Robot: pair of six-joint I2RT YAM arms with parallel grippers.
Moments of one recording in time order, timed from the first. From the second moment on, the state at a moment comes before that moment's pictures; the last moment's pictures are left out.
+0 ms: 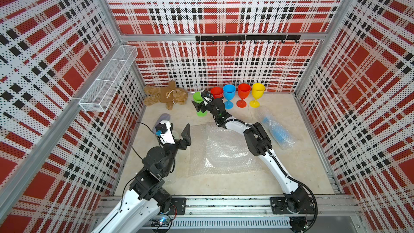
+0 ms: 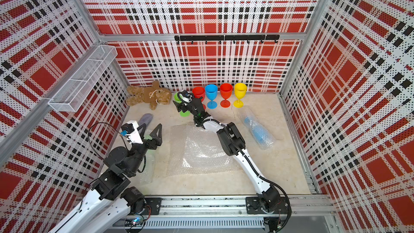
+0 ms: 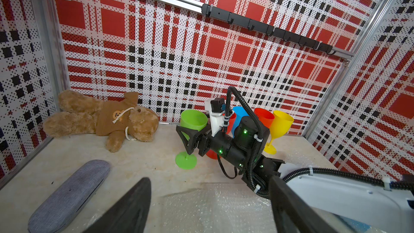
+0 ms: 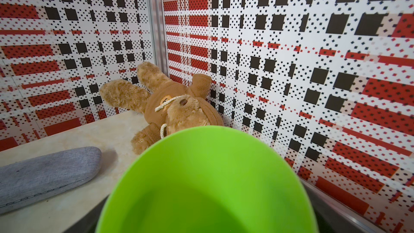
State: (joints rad) left arm -0.60 0.50 0.54 -0.01 -0.41 -0.22; right arm 0.66 2.74 2.20 0.60 -0.16 -0.05
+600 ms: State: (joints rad) left arm -0.56 0.54 0.54 -0.02 -0.41 -0.23; right arm 0.66 2.41 2.07 0.63 -0.20 -0.08
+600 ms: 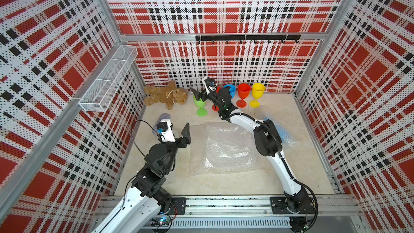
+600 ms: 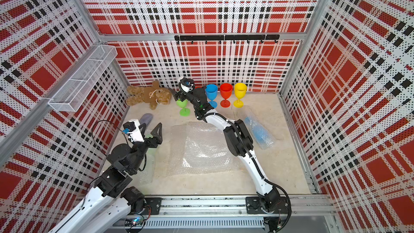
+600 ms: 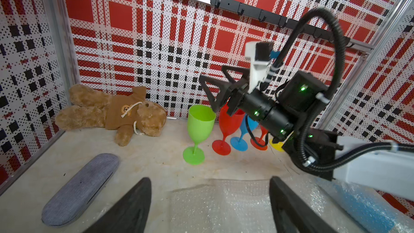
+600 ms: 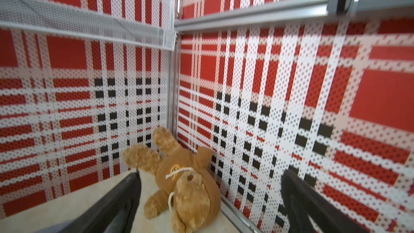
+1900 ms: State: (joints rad) left arm -0.60 0.82 0.68 0.00 -0.13 -0.31; right arm 0.27 1.70 1.31 -0.78 0.38 0.11
